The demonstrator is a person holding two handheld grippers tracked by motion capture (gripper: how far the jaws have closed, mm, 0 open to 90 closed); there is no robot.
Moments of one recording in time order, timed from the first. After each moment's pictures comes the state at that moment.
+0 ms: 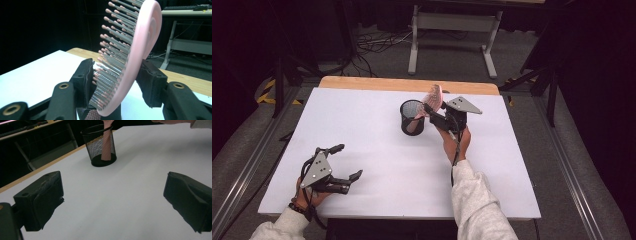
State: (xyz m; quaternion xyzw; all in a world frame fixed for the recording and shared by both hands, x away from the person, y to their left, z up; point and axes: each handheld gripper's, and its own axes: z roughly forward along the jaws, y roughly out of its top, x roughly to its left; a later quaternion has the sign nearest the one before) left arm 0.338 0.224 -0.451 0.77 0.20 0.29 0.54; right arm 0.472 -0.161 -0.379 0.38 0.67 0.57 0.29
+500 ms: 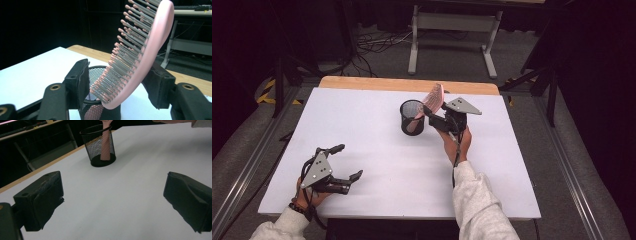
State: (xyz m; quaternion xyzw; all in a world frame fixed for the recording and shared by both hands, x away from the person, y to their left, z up) left arm 0.338 0.223 -0.451 0.77 0.21 0.29 0.54; right arm 0.469 -0.160 -0.378 0.37 0.68 0.56 0.30
